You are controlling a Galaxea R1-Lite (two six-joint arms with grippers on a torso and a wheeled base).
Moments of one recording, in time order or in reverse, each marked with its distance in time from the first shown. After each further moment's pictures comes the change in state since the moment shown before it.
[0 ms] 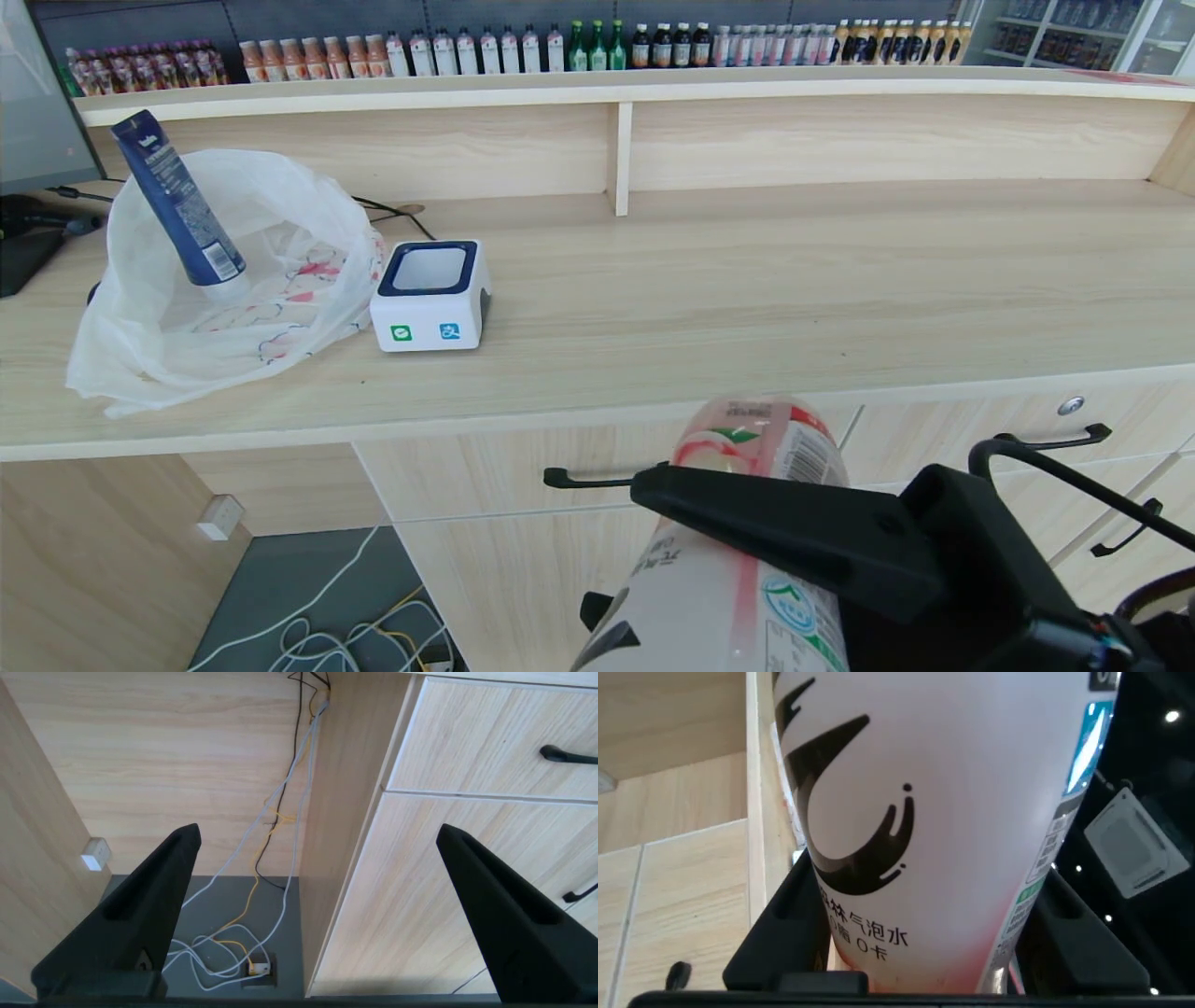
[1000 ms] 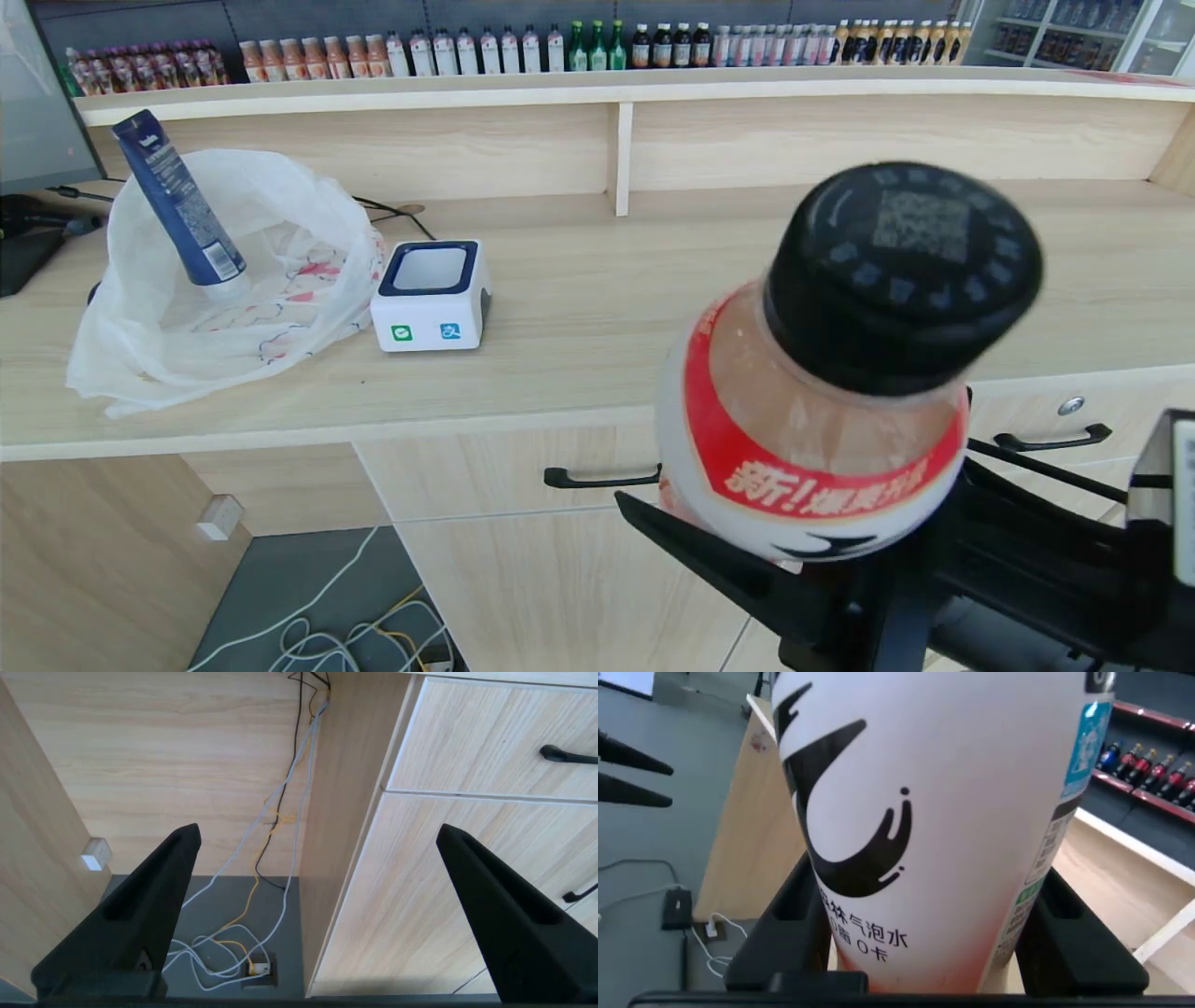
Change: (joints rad) left arm 0.000 0.000 0.000 0.000 0.000 0.000; right arm -0.117 0.034 -0.025 -0.082 -0.028 0.964
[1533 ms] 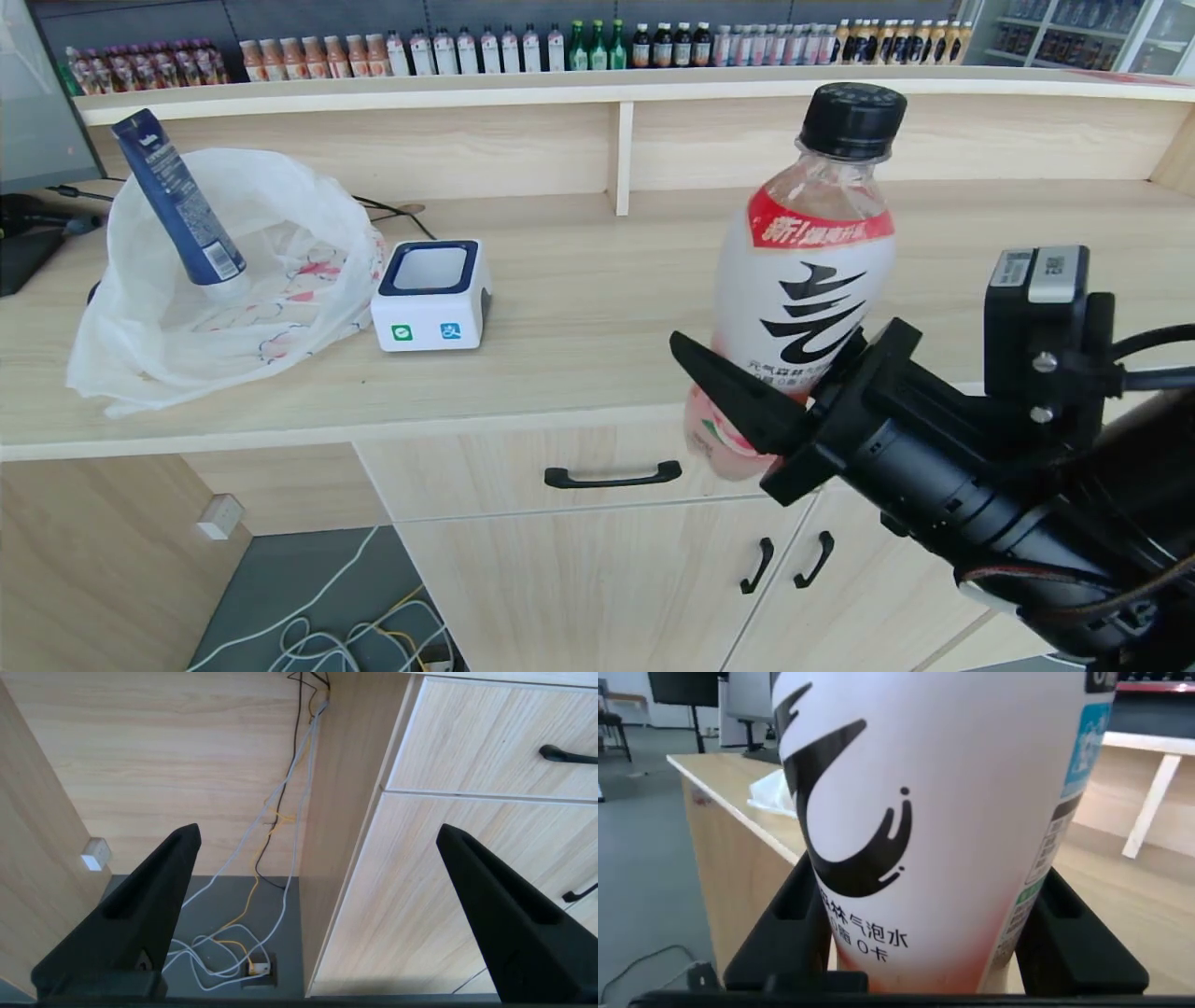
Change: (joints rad) left arm 0.000 0.000 0.000 0.000 0.000 0.000; right arm -0.186 0.107 -0.037 -0.119 -0.159 0.329
